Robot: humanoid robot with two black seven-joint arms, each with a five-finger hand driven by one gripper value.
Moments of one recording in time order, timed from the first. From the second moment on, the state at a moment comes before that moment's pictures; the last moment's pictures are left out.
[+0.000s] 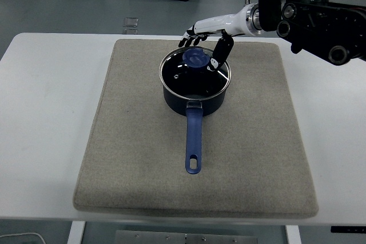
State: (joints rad) left arm 0.02 0.00 -0.13 -0.10 0.08 -0.09 0.00; right arm 1.56 -0.18 -0.10 0.81 -1.01 0.44 0.11
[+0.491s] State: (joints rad) left arm 0.02 0.00 -0.13 -0.10 0.08 -0.09 0.00; right arm 1.56 -0.18 -0.11 0.81 -1.01 0.44 0.11
